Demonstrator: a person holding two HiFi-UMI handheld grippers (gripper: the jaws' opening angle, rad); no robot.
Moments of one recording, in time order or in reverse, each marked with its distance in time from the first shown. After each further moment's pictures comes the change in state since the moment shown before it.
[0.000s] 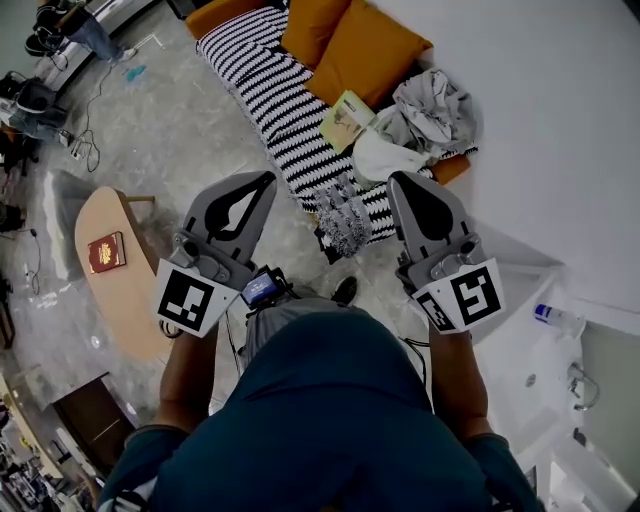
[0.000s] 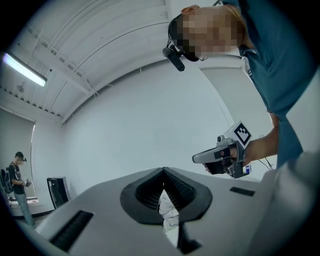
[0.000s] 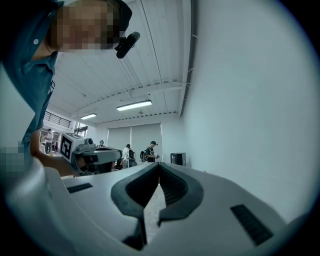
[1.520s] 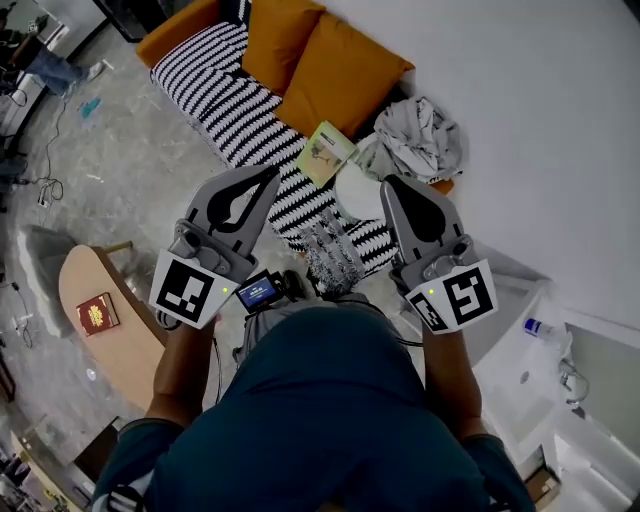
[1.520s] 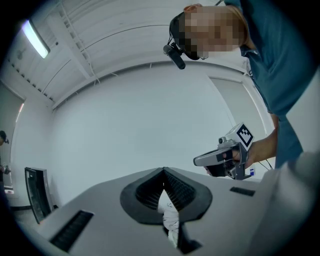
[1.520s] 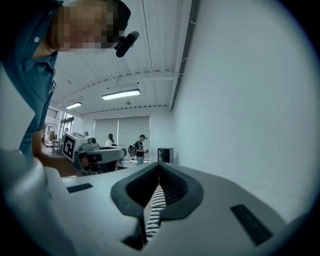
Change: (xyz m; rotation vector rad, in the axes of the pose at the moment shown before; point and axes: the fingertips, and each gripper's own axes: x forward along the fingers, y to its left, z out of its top) left arm 0.136 0.145 -0.047 -0.087 -0.064 -0.152; right arm 0.145 -0.102 -0.019 -0.027 0.079 -0.136
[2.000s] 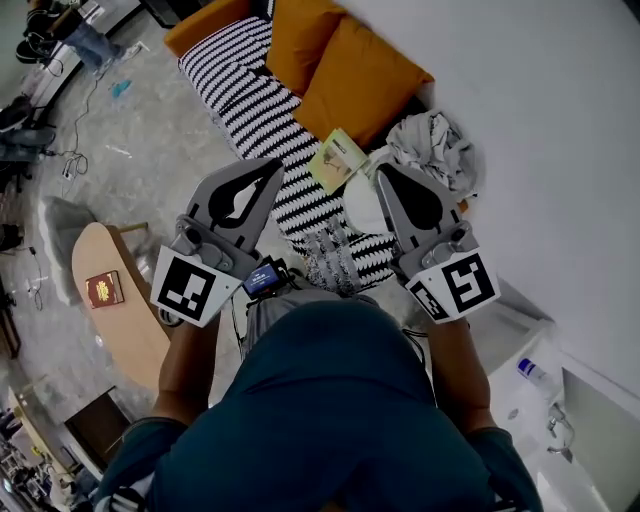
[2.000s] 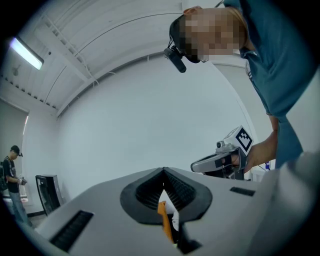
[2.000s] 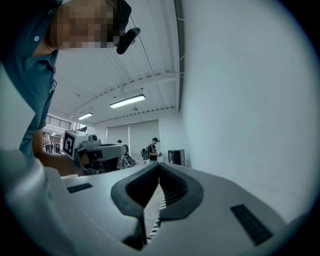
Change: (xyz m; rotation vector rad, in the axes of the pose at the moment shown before) left arm 0.074 -0.004 0.006 0.065 0.064 0.114; right arm 0.025 -0.075 -0.012 0.056 -0.045 0.169
